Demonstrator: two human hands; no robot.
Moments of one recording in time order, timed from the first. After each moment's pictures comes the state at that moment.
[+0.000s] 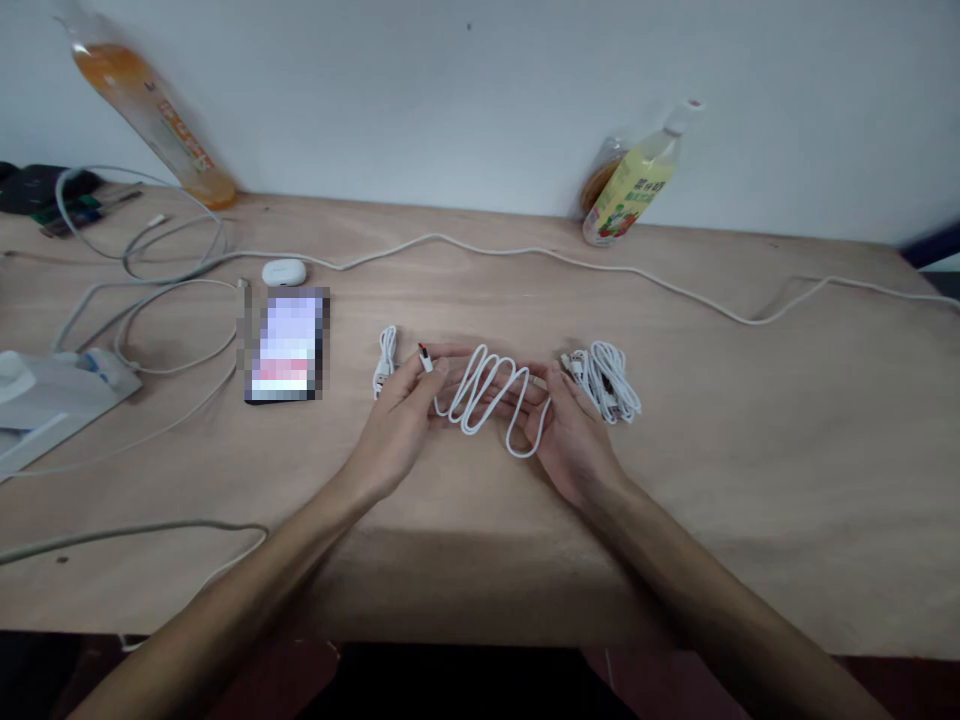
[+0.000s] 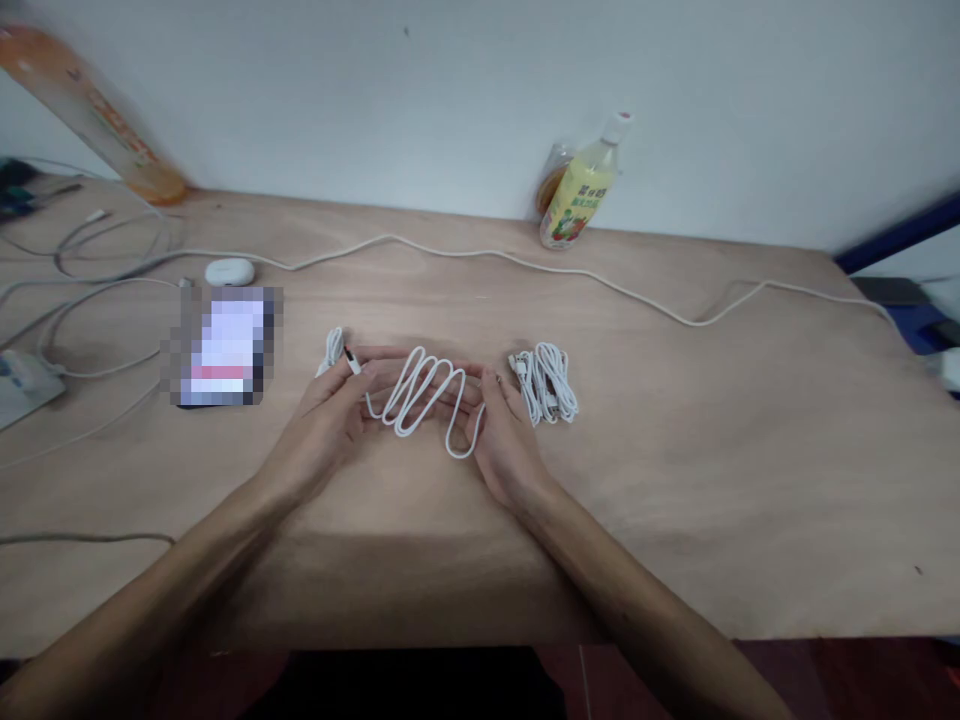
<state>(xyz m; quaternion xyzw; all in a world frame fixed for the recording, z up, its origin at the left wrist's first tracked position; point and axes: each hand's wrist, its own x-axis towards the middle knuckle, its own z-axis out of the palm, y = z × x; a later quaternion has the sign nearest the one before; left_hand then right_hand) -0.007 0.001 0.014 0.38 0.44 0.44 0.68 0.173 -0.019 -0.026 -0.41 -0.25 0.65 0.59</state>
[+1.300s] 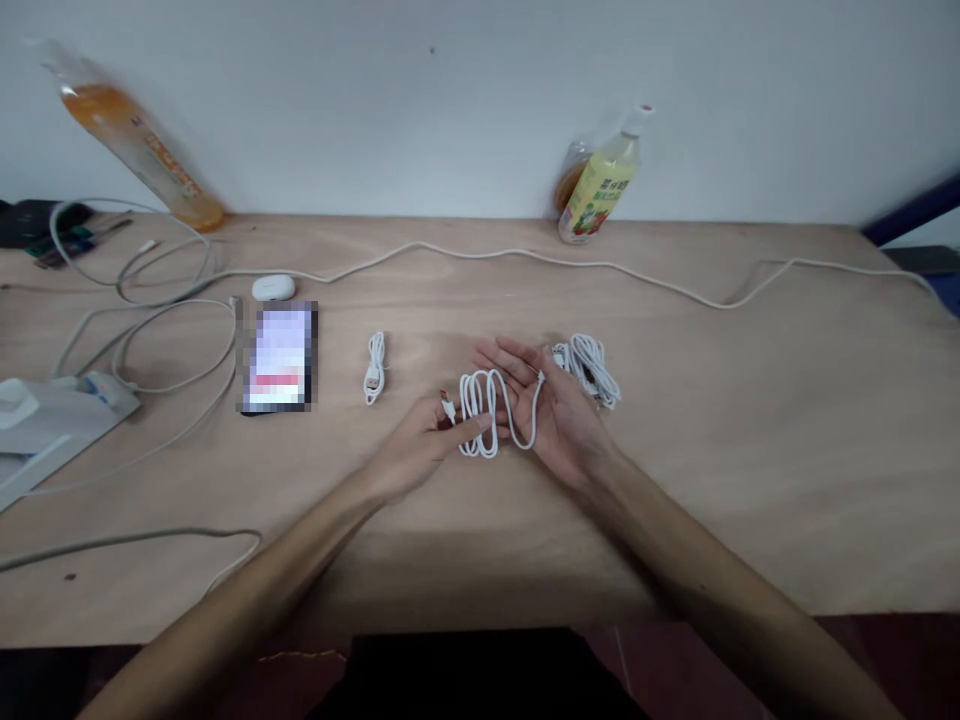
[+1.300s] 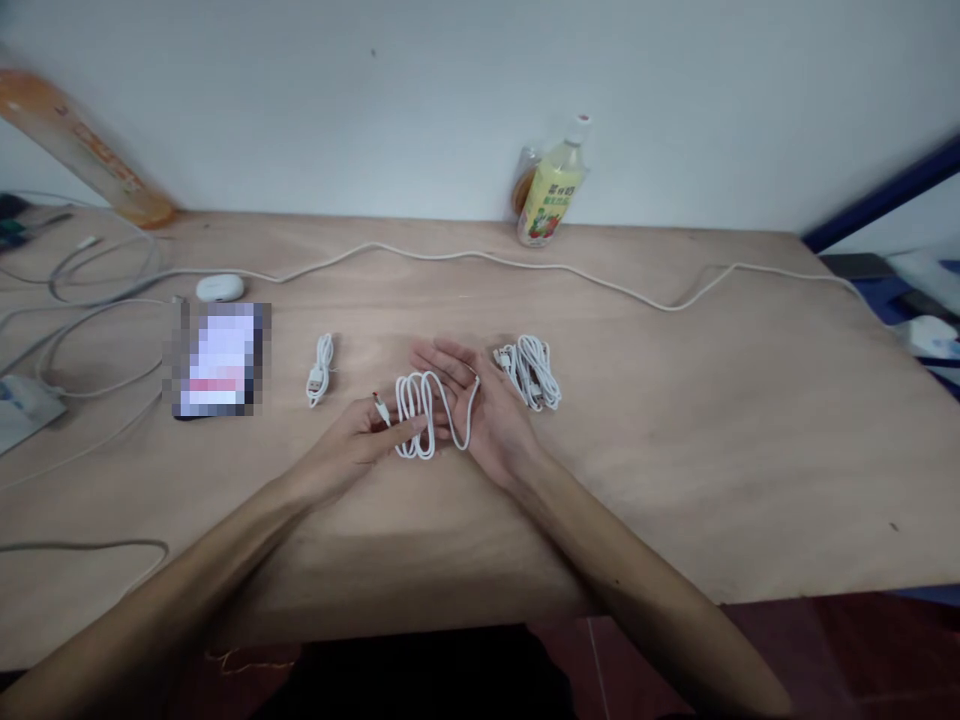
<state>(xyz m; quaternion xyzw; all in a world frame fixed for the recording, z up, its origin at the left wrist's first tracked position) 0.000 -0.004 -0.002 0.47 0.34 0.30 0.76 0.184 -0.012 -0.011 -0.36 -0.23 0.71 0.56</state>
